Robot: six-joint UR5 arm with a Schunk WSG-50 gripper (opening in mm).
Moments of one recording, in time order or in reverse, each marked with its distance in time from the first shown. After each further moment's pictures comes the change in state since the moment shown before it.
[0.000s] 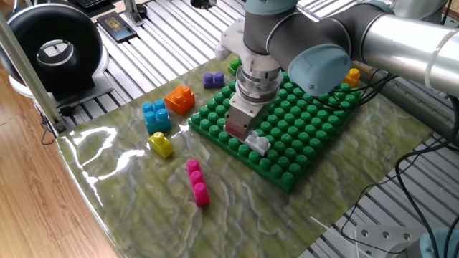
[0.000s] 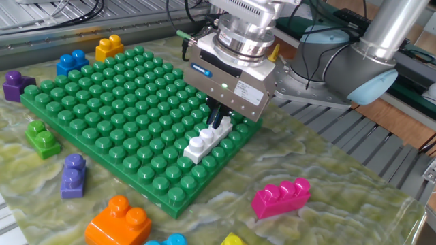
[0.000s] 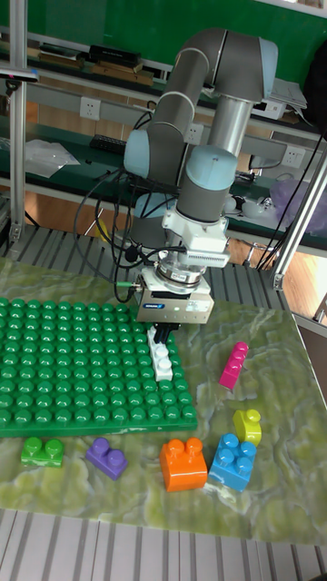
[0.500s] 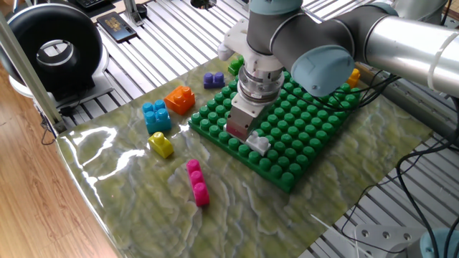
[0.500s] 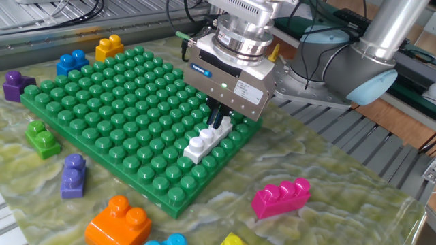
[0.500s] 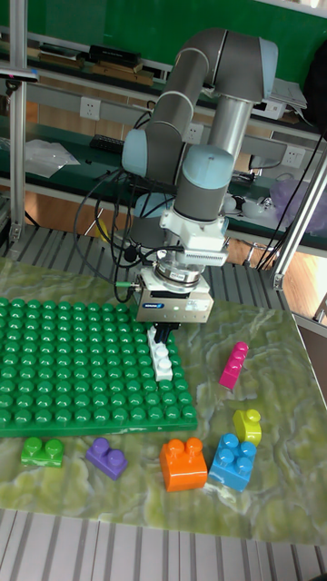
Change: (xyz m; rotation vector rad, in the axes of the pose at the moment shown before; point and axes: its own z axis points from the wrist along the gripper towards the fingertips) arm 0.002 0.002 0.000 -0.014 -0.002 0.001
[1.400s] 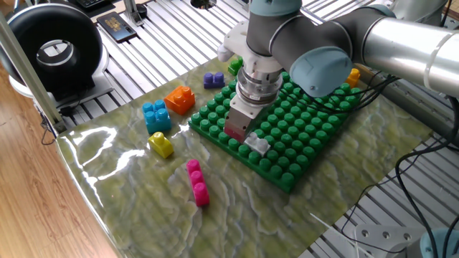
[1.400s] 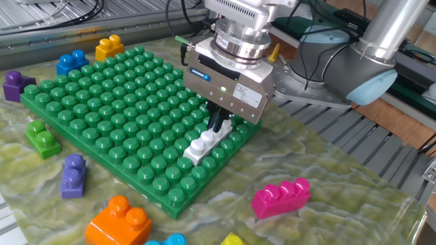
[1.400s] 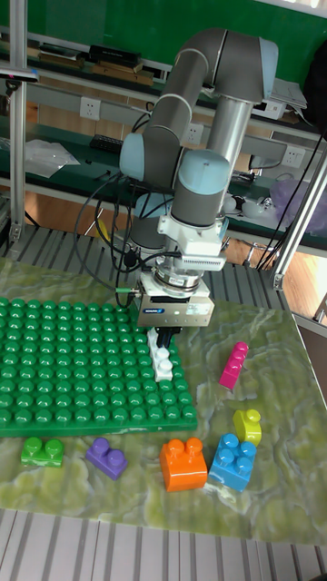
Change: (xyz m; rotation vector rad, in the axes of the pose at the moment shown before) arm -0.004 0.005 0.009 -0.030 -0.005 0.007
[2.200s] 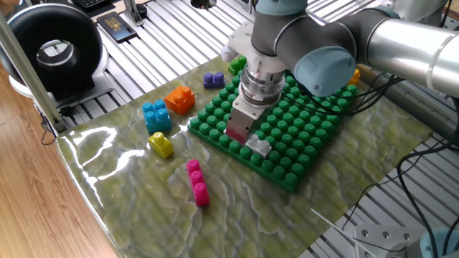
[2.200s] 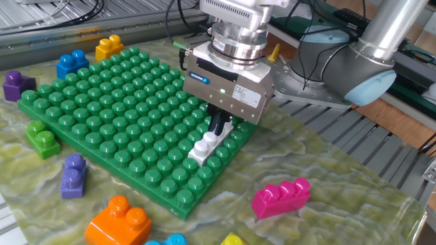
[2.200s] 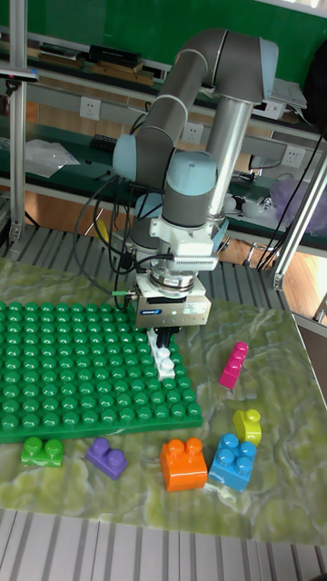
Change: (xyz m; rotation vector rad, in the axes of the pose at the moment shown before) arm 0.007 0.000 0.008 -0.047 -0.004 -0.027
